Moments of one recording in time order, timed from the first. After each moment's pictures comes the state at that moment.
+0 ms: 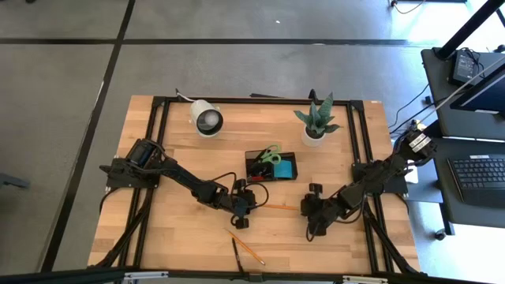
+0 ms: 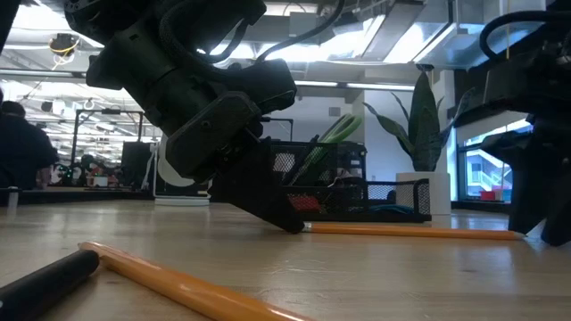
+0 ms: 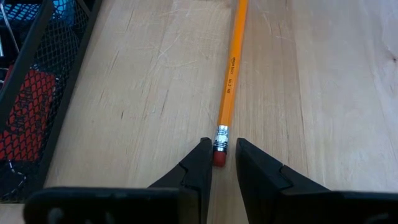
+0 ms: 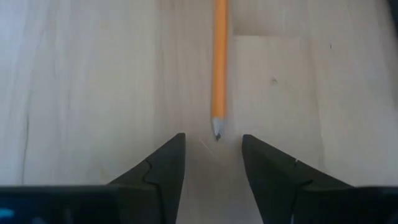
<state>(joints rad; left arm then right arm) -0.36 1.99 0.96 0.17 -0.32 -0.37 0.66 1.57 0.60 -0.23 0.34 0.61</state>
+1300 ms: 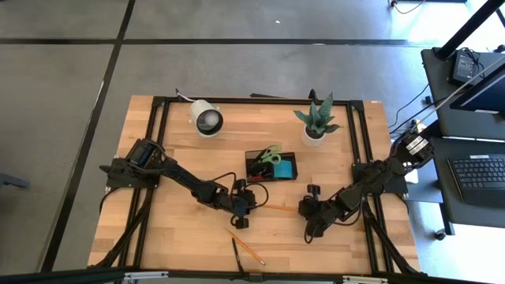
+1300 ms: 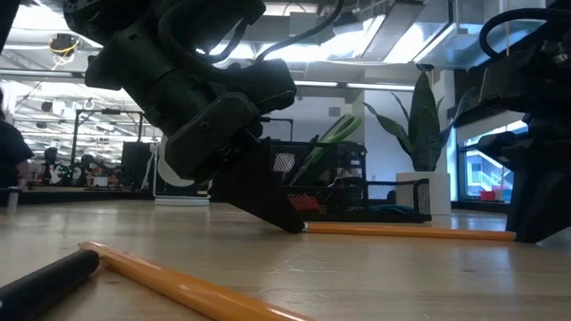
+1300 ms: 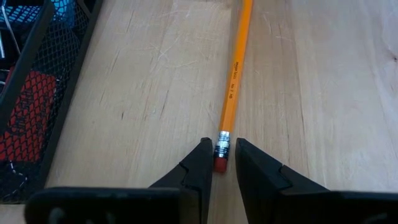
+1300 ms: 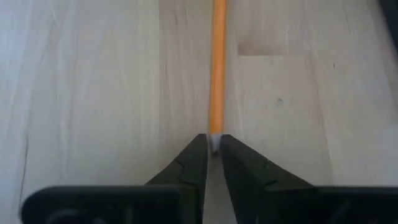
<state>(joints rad) -0.36 1.99 0.96 0.18 -0.33 -0.36 0.64 1.64 0.62 -0.17 0.38 0.61</state>
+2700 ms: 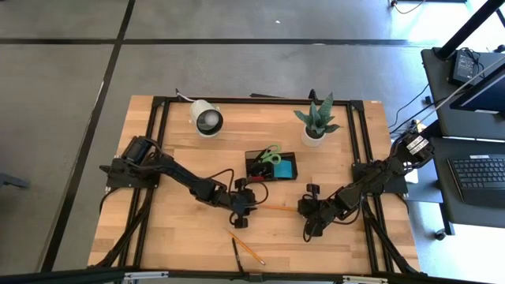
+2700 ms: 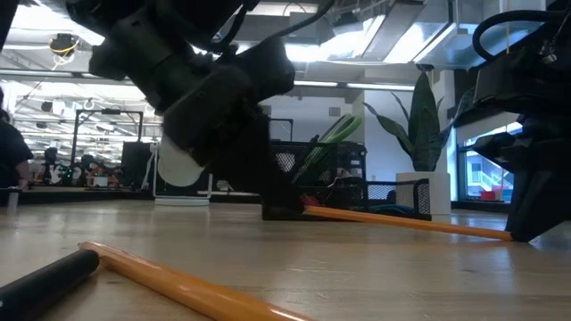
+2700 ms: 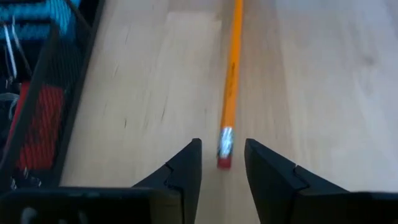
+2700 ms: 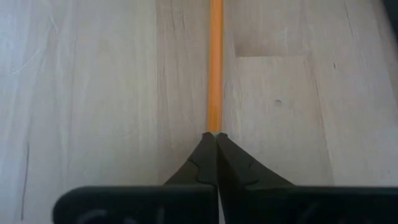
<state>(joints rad) -0.34 1.93 0.96 0.18 -0.30 -0.31 0.64 1.64 0.62 -0.18 0.34 0.62</state>
